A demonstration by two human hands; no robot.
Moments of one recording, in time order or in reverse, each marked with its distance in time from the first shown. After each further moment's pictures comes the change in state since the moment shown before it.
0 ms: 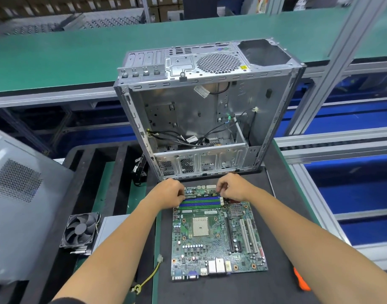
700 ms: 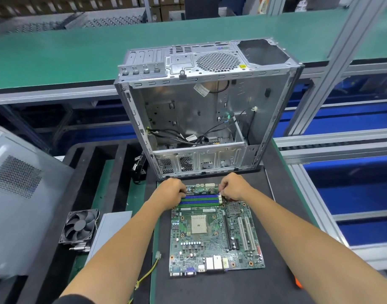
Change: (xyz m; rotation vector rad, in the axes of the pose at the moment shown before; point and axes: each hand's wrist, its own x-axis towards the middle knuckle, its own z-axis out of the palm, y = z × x) left_hand -0.001 0.011 0.012 -0.094 0.103 -0.033; right_hand -0.001 0.001 0.008 0.044 0.101 0.194
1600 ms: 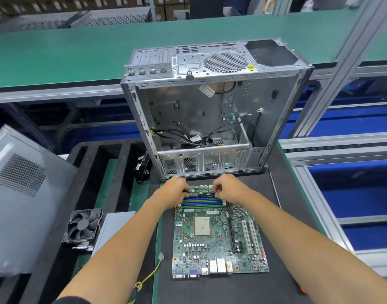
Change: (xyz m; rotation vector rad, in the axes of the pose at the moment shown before) left_hand 0.005 -0.004 -0.006 0.010 -0.034 0.072; right_hand 0.005 -0.019 0.005 -0.170 -0.064 -0.228
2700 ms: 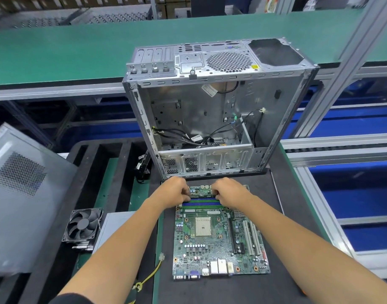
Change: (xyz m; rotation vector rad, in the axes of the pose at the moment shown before) left_hand 0.000 -0.003 -0.002 -0.088 -0.018 -0.062; right_hand 0.000 -0.004 0.010 -0.338 -0.015 -0.099
